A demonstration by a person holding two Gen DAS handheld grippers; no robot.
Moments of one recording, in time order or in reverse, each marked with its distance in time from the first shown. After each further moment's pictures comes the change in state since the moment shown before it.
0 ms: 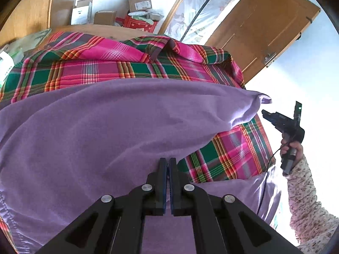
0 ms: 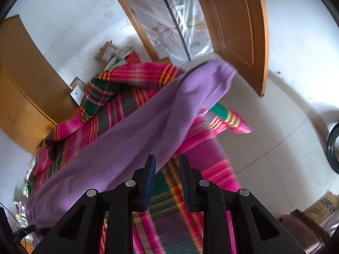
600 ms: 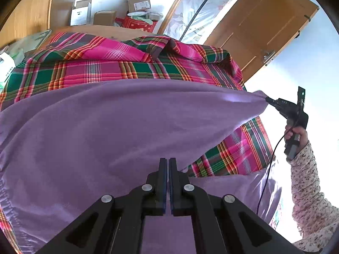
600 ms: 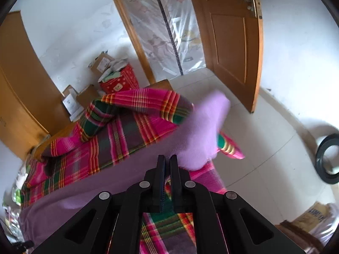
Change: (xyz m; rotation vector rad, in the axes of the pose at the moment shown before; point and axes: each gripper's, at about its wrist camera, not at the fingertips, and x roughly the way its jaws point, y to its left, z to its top) left arm -0.006 0.004 -0.006 0.018 0.010 0.005; right arm -0.030 0.024 0.033 -0.056 -0.090 -0.124
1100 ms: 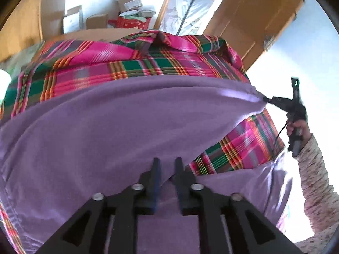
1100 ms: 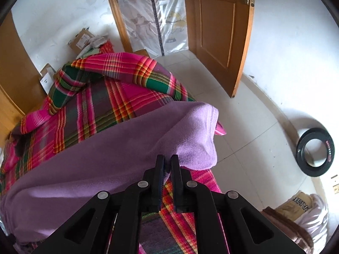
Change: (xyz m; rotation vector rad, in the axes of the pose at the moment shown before) left arm 0.017 -0.032 0.004 0.138 0.027 0.081; right arm 0.041 -0.010 -0.028 -0.016 0.124 -0.137
